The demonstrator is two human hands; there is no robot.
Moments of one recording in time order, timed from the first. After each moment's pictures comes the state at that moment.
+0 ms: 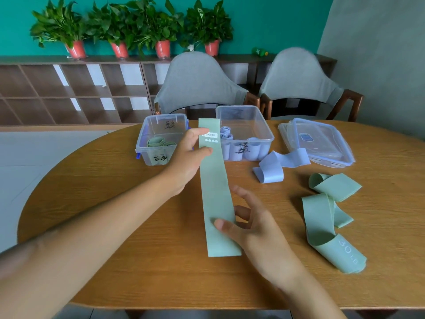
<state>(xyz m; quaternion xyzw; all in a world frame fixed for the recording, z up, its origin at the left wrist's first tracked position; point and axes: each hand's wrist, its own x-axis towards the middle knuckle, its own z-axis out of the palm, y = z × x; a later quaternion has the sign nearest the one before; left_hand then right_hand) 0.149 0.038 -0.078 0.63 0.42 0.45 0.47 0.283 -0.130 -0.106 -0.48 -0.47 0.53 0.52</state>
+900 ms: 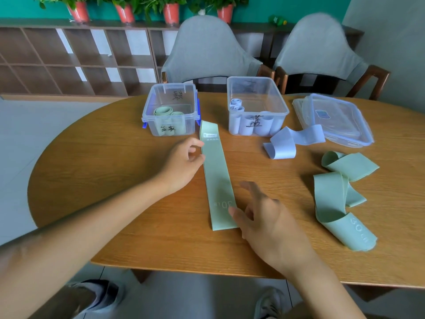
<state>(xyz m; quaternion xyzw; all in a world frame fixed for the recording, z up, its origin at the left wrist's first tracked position) 0.112 0.003 -0.127 0.71 0.54 0.33 0.32 0.290 -0.146 -0.113 -0.66 -0.66 0.25 0.26</state>
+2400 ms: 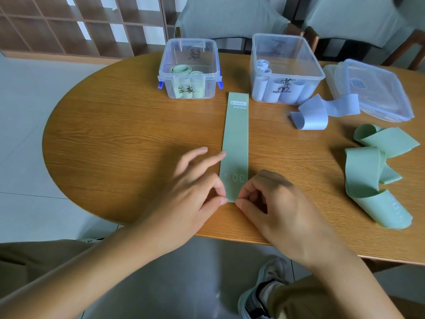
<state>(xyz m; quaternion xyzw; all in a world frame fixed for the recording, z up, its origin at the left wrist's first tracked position) 0.067 -0.126 -0.144 0.86 0.42 0.24 0.17 0.273 -0.160 -0.126 -0.57 -0.77 0.17 0.24</state>
